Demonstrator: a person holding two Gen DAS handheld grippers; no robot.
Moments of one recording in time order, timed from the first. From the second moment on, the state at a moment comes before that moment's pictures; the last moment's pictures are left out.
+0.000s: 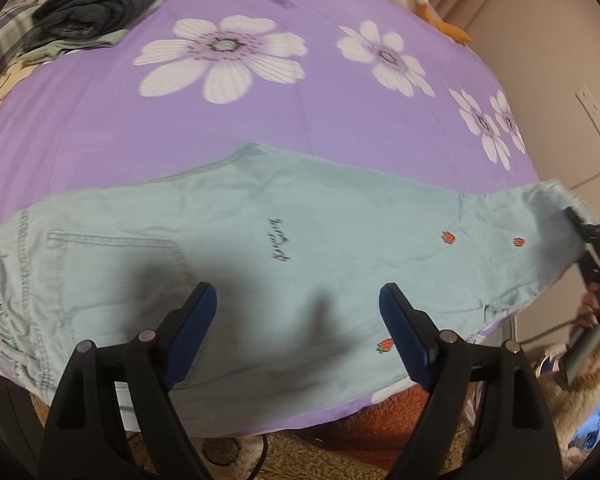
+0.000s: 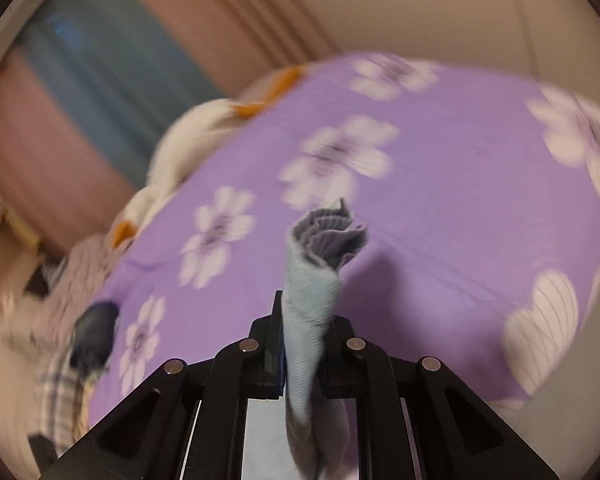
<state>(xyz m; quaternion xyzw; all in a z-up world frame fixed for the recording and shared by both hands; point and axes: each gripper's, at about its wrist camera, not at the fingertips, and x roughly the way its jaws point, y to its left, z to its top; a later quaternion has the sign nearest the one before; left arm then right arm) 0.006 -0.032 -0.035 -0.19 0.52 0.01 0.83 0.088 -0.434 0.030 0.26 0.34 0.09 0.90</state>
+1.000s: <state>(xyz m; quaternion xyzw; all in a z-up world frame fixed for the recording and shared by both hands) -0.025 0.017 -0.040 -0.23 0.50 0.04 0.83 0.036 -0.178 -0.048 0.03 0.57 0.36 0.74</state>
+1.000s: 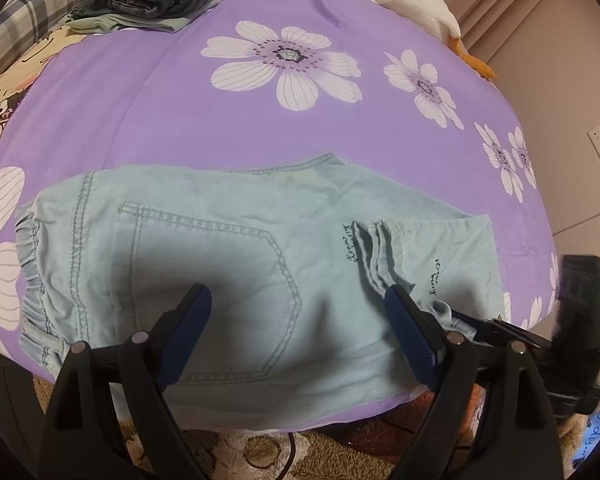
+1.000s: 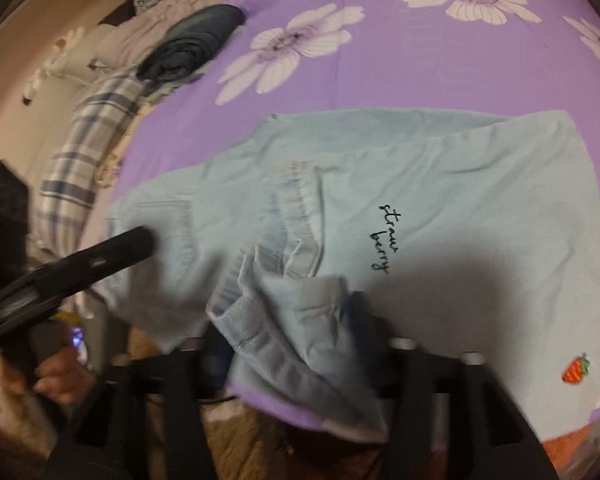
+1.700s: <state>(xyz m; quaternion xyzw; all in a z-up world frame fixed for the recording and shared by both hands) 0.056 -0.043 -0.088 -0.28 0.55 -0.10 0.78 0.048 -0.315 -0.051 0.13 0.55 0.14 0.81</state>
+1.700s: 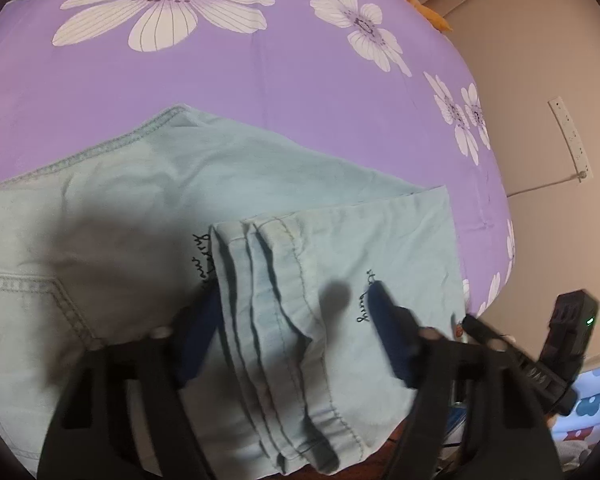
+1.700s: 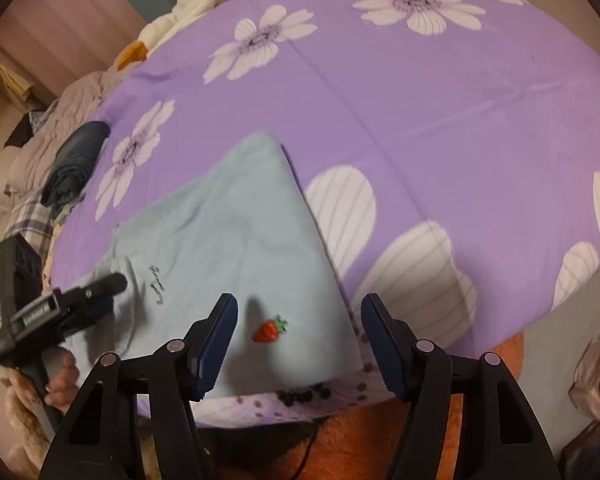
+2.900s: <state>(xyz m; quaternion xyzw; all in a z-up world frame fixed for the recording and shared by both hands) 0.007 -0.032 -0.096 -0.25 0.57 -0.08 0.78 0.060 -0.275 -0.061 0.04 0.57 0.17 0.80</state>
